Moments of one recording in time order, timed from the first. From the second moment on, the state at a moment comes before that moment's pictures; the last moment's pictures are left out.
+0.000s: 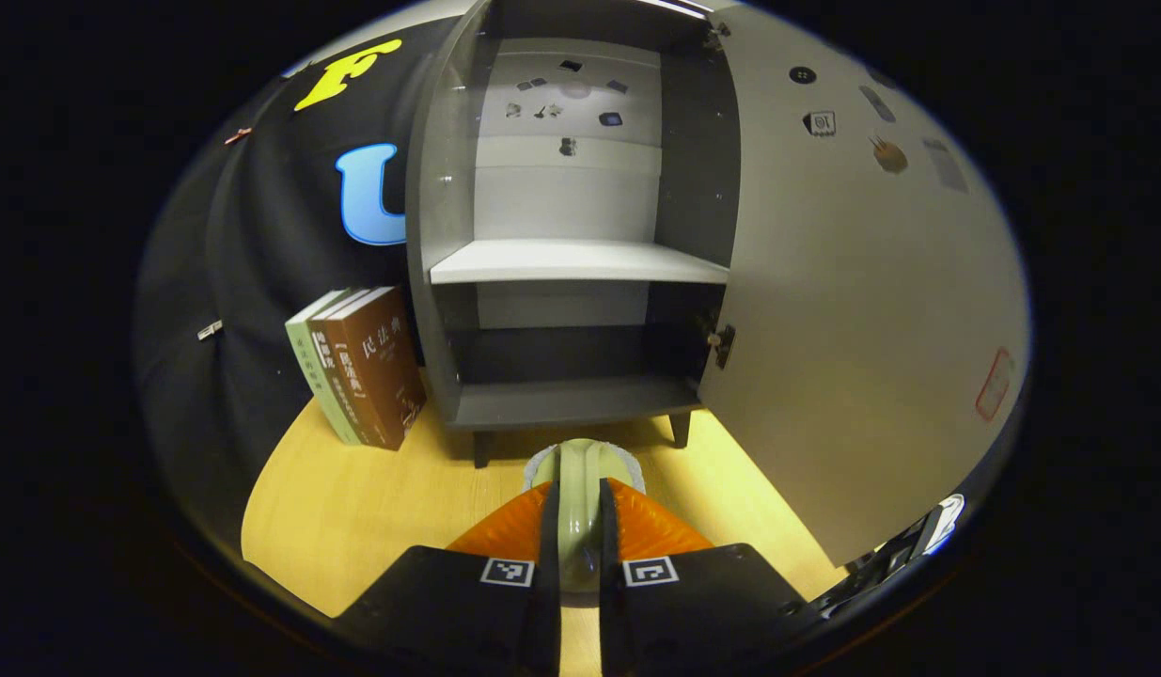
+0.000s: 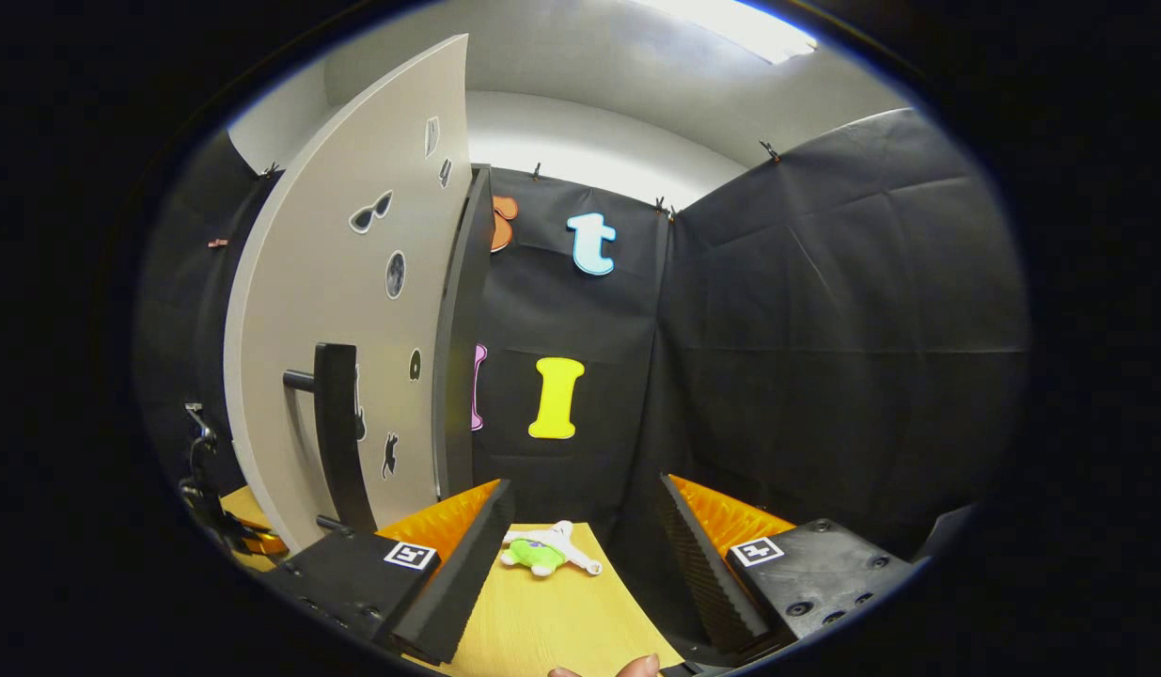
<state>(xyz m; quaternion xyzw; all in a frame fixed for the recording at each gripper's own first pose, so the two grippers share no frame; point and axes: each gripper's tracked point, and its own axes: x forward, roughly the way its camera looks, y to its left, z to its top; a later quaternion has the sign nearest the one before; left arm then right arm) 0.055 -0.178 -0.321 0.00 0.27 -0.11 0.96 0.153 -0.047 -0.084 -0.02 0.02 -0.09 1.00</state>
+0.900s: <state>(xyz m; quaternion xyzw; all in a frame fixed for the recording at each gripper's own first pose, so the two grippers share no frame) 0.004 -0.215 -0.491 0.04 0.33 -0.11 0.94 0.164 -0.052 -0.080 -0.03 0.02 -0.10 0.99</state>
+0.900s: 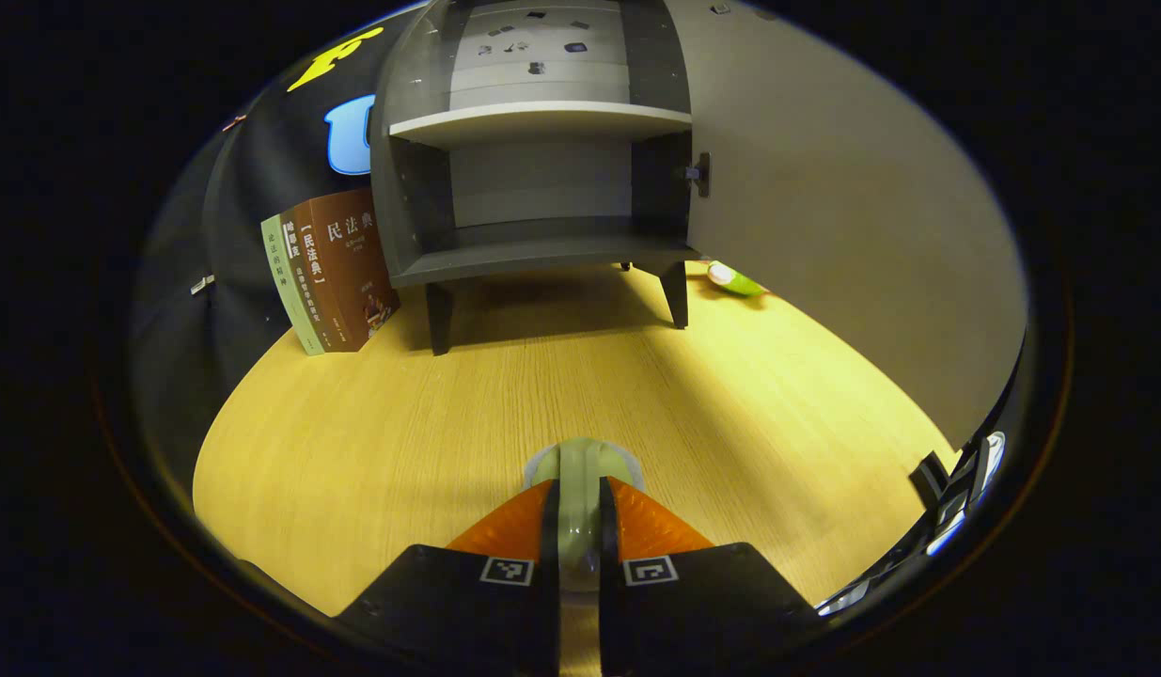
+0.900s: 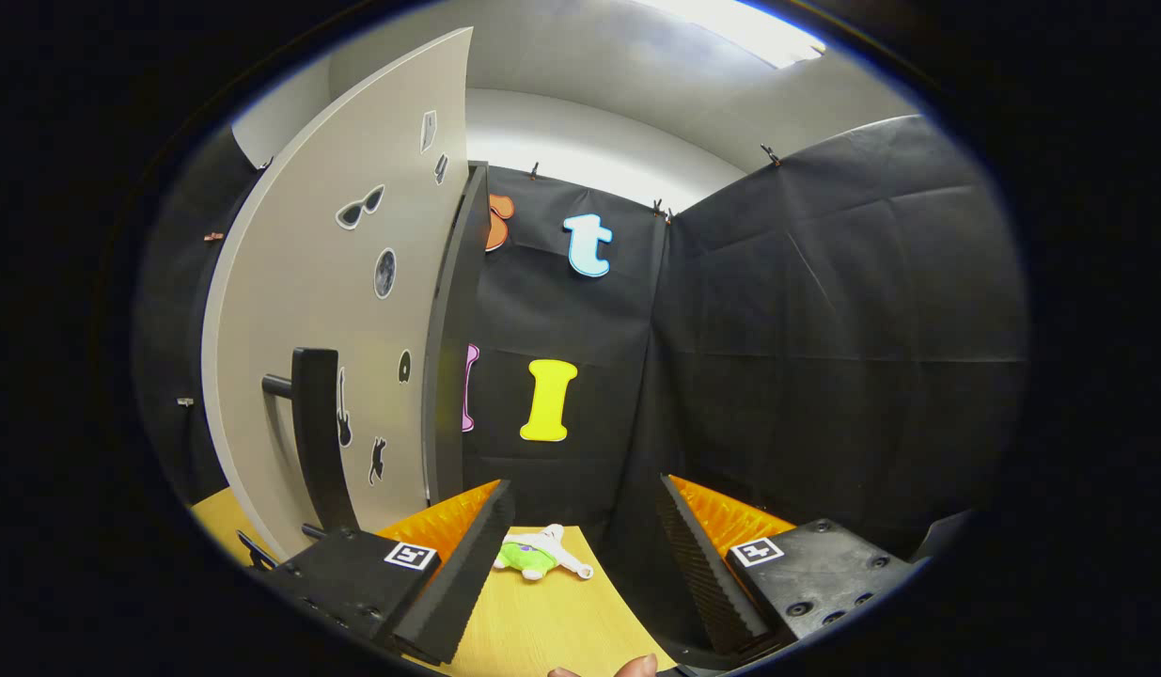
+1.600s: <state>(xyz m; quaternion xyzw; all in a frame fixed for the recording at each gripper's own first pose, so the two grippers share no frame) 0.000 -0.230 -0.505 0.05 0.32 -0.13 0.94 0.163 -0.047 -0.082 -0.03 0.03 -0.10 0.99</state>
